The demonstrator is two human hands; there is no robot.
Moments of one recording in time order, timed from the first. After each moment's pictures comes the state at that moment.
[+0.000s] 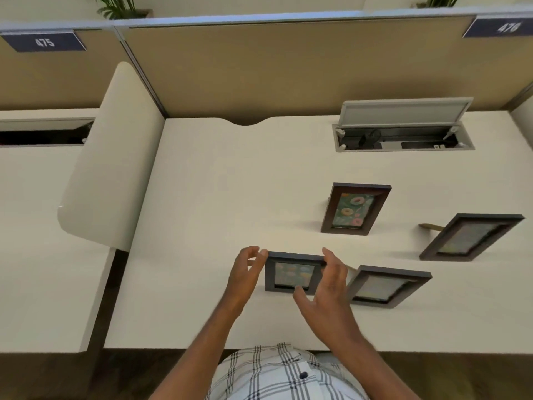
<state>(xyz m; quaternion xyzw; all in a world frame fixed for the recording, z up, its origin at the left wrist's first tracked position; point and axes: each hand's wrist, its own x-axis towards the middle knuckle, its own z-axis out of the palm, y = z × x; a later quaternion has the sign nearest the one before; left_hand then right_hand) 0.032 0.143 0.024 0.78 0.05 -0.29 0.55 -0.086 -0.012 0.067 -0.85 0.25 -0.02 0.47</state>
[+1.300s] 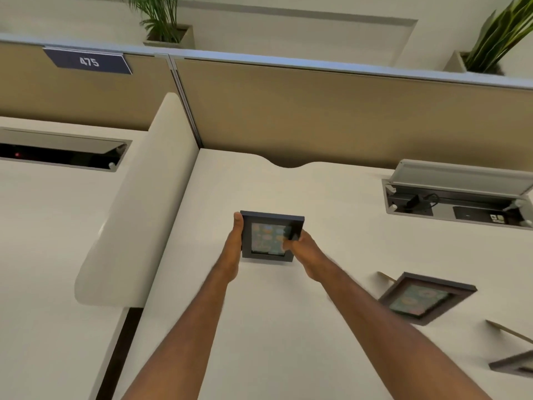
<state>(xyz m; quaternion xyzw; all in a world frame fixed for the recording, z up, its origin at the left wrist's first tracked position) 0.293 0.177 0.007 0.66 0.07 -0.28 0.70 0.253 -0.007 -0.005 -0.66 0.28 0.18 0.67</state>
